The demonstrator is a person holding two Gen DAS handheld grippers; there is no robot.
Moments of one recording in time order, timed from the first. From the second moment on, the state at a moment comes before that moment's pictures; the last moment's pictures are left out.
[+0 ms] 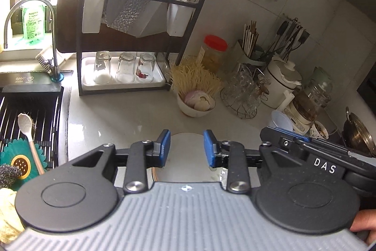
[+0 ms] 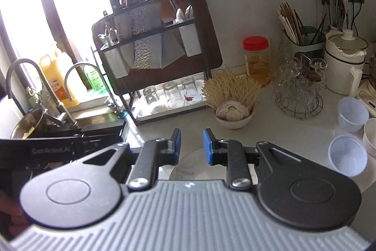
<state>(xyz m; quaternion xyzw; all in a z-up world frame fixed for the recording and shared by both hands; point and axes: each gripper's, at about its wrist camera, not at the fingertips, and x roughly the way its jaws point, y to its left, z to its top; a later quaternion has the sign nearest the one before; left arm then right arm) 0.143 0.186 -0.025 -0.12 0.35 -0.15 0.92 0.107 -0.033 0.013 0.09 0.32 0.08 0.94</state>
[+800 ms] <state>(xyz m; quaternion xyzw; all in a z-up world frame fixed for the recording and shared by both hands) 0.080 0.192 -0.047 -0.12 0.37 -0.17 0.90 0.048 -0.024 -0.001 0.09 0.35 0.05 0.93</state>
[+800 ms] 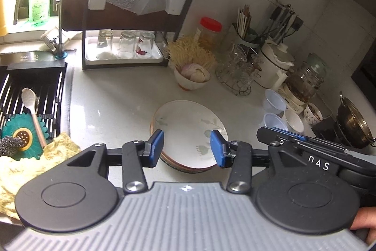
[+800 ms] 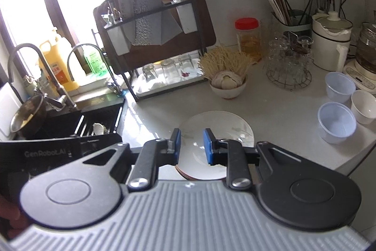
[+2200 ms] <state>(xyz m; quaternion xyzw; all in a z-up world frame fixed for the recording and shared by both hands) 0.216 -0.050 -0.106 -0.09 0.48 -0.25 0.83 0.081 -0.262 -0.057 0.18 0.40 -0.14 0.89</state>
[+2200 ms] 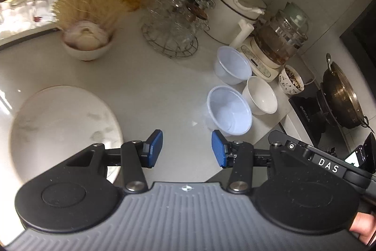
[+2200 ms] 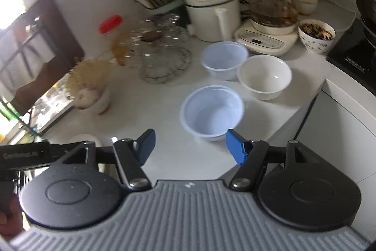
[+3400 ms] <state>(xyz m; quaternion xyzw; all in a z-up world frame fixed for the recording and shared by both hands) 0.327 -0.184 -0.213 -0.14 0.57 -0.21 0.78 0.199 -0.371 -0.165 0.20 0.52 -0.05 0.83</state>
